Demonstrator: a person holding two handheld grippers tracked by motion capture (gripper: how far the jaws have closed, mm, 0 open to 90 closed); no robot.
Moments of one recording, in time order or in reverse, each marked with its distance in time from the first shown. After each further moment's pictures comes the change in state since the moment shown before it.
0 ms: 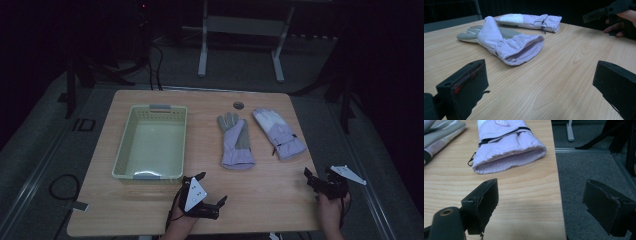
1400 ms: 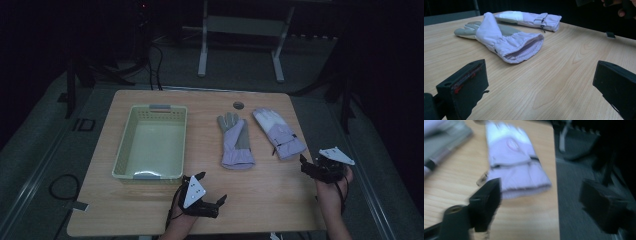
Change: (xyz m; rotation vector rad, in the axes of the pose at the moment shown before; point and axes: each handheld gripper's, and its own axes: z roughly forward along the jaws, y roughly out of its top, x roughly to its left) left arm 0.004 0.001 0.001 0.013 -0.017 -0.044; right arm 0.043 0.062 -0.002 0.041 -0.096 -0.226
